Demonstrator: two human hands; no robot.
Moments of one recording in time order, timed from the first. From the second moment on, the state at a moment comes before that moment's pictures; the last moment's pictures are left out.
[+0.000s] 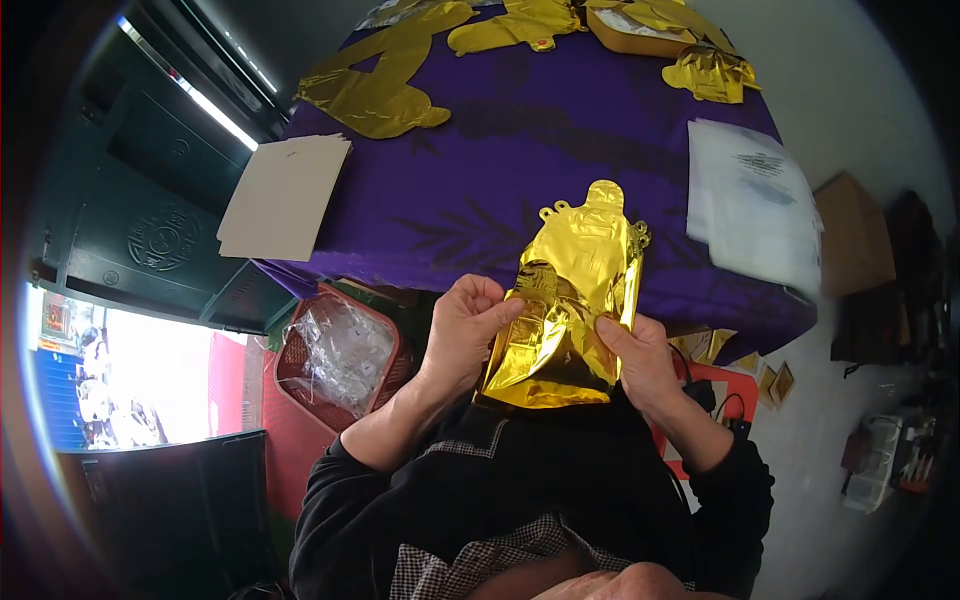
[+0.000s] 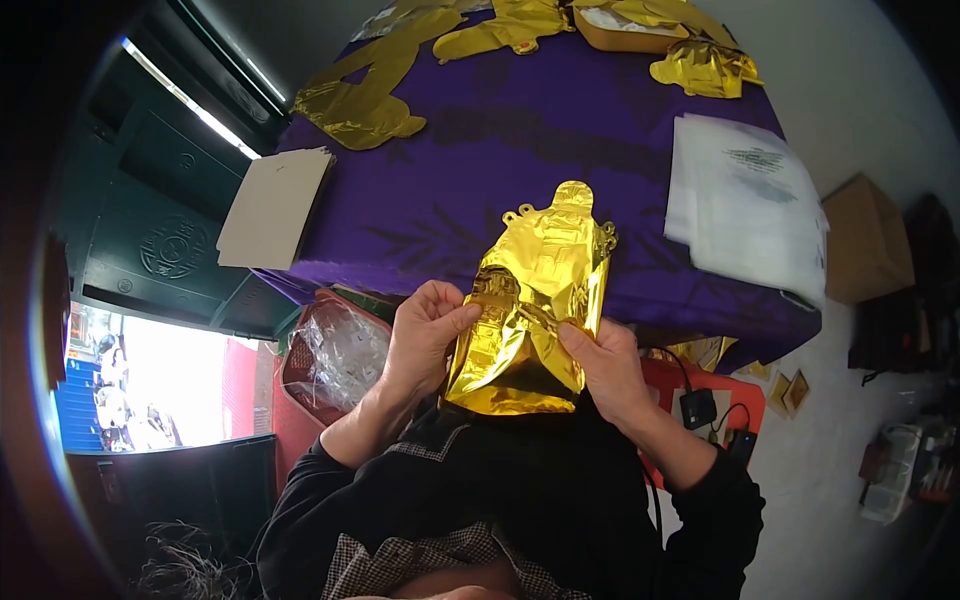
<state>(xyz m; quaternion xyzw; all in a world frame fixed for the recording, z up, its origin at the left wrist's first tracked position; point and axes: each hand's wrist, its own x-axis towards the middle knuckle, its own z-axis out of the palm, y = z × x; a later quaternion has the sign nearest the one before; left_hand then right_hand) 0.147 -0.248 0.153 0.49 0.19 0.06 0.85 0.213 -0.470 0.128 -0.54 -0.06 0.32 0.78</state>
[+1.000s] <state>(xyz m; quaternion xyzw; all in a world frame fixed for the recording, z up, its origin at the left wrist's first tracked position) 0.146 -0.232 0.153 0.43 0.19 -0.04 0.88 0.214 -0.470 0.131 -0.55 -0.07 0.31 0.77</state>
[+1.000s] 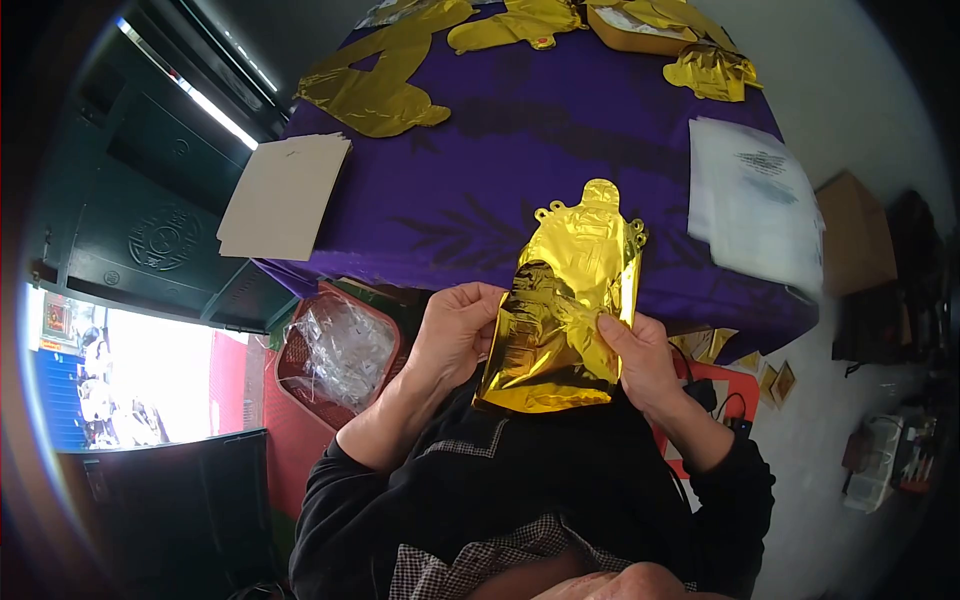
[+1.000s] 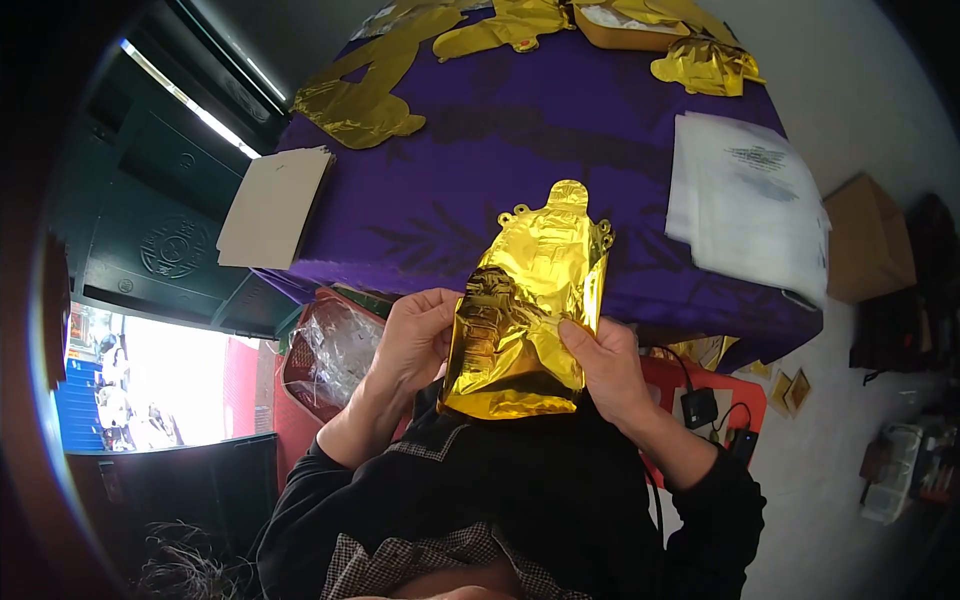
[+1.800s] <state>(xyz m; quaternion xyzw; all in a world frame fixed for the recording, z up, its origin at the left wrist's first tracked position) 0.149 -0.234 0.145 0.46 0.19 -0.02 0.87 0.214 -0.467 0.131 -0.54 -0.05 0.32 0.78</state>
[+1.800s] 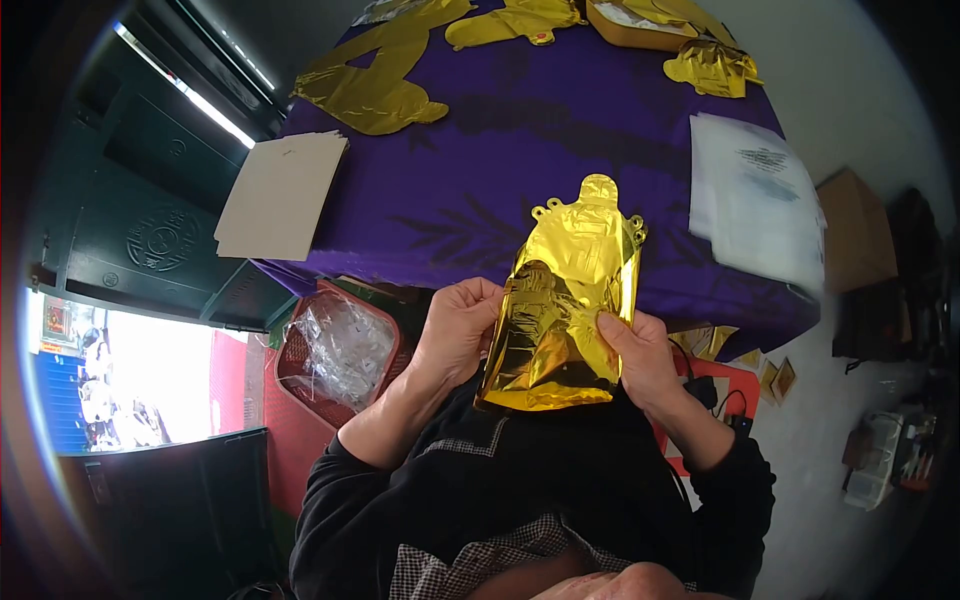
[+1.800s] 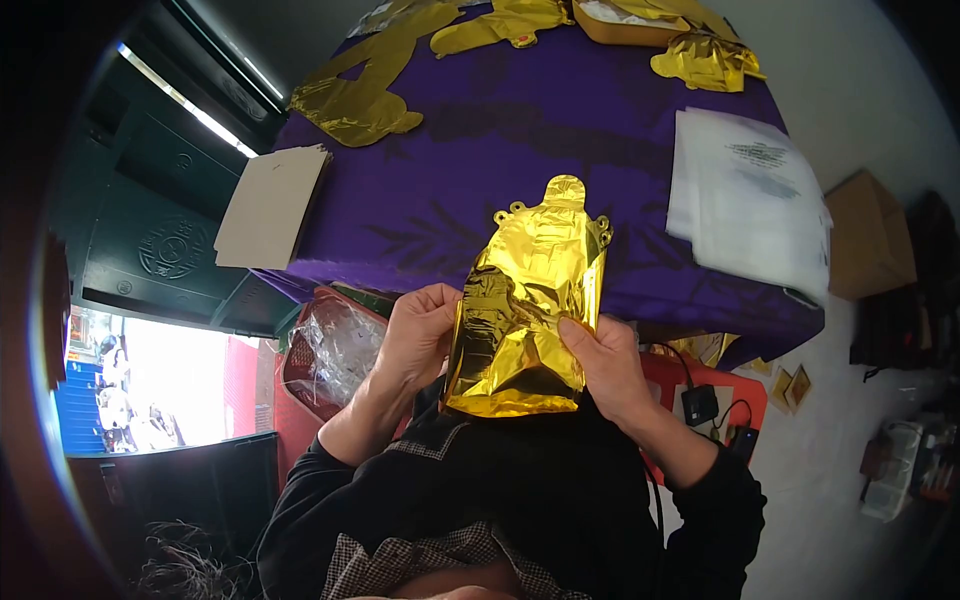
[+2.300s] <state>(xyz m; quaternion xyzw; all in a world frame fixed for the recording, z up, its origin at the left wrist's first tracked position) 0.147 -0.230 0.154 0.49 0.16 -0.06 0.85 0.216 -0.469 0.125 -0.55 -0.07 0.32 0.77</state>
